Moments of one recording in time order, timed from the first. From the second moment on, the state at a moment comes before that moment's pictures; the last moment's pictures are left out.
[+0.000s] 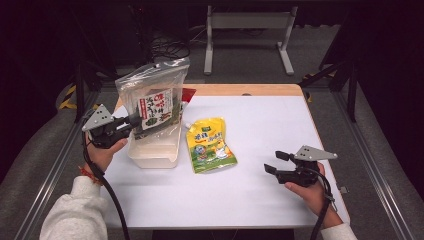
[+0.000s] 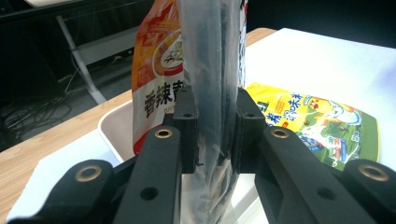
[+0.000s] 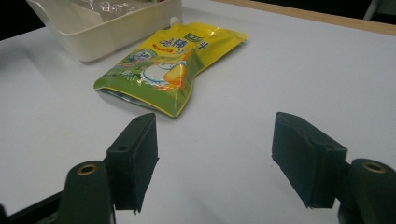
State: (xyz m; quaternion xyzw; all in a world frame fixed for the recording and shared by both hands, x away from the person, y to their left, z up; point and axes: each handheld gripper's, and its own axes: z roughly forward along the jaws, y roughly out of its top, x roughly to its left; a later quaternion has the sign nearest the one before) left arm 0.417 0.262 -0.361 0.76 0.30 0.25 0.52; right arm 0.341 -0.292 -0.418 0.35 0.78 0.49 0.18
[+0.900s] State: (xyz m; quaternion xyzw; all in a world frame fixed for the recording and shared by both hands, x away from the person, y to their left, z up) left arm 0.423 0.269 -0.401 0.76 0.32 0.22 0.53; right arm 0.344 -0.285 -0.423 0.35 0.79 0.48 0.17
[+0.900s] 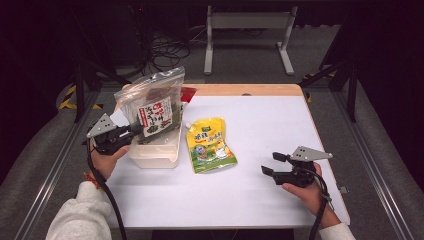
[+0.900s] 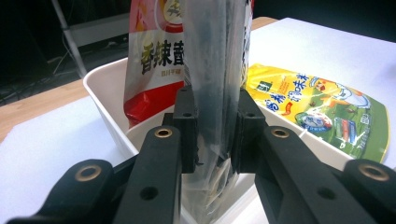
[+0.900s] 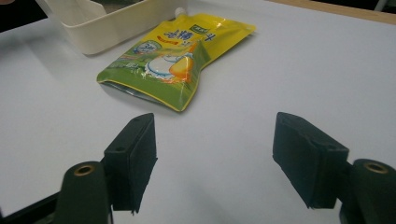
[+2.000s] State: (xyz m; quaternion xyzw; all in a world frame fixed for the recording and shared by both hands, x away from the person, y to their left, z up) left arm 0.410 0.276 -0.411 0.73 0.34 0.23 0.55; right arm 0.348 -0.278 -0.425 0.33 0.80 0.46 0.17
